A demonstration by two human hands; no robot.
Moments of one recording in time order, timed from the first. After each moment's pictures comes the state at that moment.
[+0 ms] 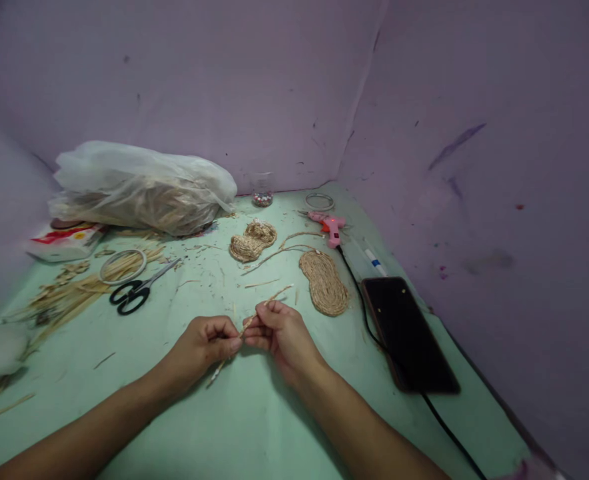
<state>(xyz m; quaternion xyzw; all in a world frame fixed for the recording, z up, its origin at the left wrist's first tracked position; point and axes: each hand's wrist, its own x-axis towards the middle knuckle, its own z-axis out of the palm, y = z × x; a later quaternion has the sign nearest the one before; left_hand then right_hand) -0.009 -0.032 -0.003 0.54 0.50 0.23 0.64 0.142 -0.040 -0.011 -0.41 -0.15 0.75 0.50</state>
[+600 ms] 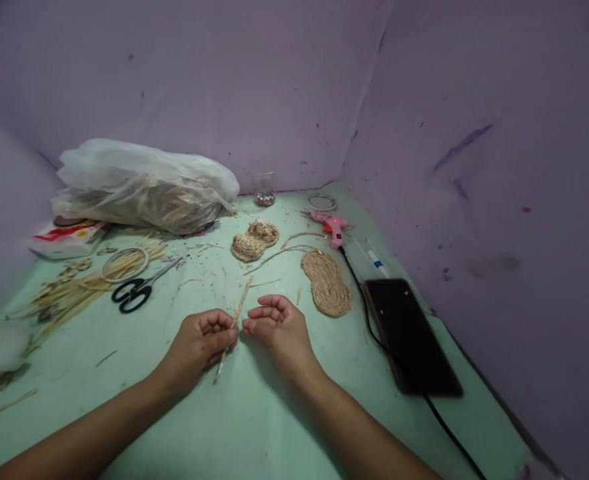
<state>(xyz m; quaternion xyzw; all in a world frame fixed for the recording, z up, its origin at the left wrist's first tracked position) -0.008 -0.032 -0.002 0.46 0.53 0.32 0.64 0.133 -0.044 -0.010 -0.46 -0.20 0.67 0.55</state>
